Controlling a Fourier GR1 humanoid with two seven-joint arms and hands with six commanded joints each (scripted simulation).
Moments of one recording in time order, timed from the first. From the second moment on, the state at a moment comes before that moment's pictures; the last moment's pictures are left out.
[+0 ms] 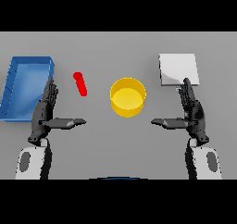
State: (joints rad) left arm 0.00 0.00 0.00 -1.57 0.00 0.00 0.00; right arm 0.00 0.00 0.00 -1.57 0.00 0.00 0.00
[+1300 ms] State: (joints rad) left arm -0.10 0.02 -0.07 -1.47 -0.16 0.03 0.05; right arm 0.03 -0.10 0.05 -1.64 0.08 0.05 -0.07
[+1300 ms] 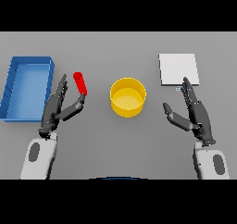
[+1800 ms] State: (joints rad) left arm -0.36 0.00 -0.01 -1.14 -0.19 0.09 -0.05; right arm 0.03 -0.11 0.04 -1.64 0.10 0.04 -0.06
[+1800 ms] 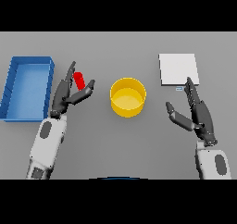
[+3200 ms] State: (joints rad) left arm -0.53 -0.03 0.05 -0.95 -0.18 0.16 -0.20; right arm 0.02 -0.10 0.04 -1.62 0.11 0.02 -0.06
